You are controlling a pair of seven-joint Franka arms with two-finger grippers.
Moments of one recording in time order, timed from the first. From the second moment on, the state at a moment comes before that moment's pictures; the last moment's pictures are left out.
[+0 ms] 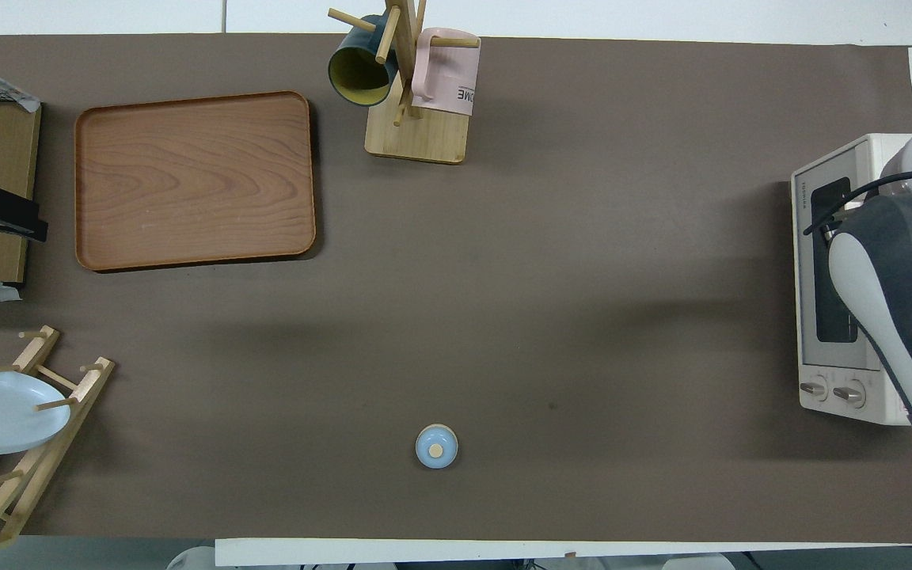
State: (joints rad) left arm -0.16 -0.01 0.09 -1.63 0.01 1.54 0.05; right arm -0.12 0.05 0.08 -1.86 -0.29 1.76 -0.12
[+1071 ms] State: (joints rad) left arm -0.16 -0.01 0.09 -1.63 0.01 1.54 0.05; right arm -0.04 0.07 0.11 -1.95 -0.28 1.87 0.00
